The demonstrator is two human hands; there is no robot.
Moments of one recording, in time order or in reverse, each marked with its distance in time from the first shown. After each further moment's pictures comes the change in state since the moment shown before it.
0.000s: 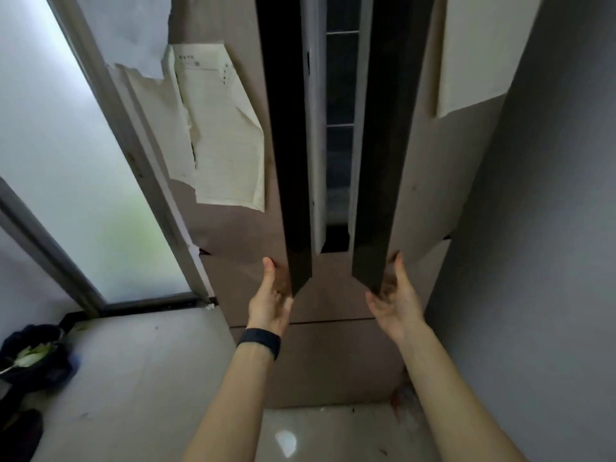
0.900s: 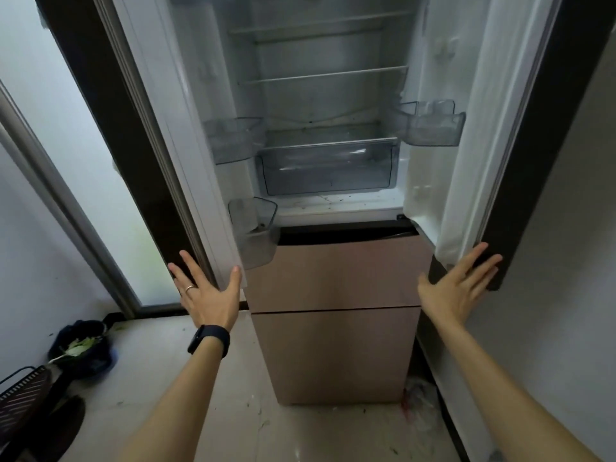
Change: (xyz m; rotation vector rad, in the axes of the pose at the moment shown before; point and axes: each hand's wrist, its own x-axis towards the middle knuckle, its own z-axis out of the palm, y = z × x) left_hand -0.112 0.062 -0.092 1.244 0.513 0.868; right_hand -0.072 -0.045 -0.091 -1.214 0.474 -0.938
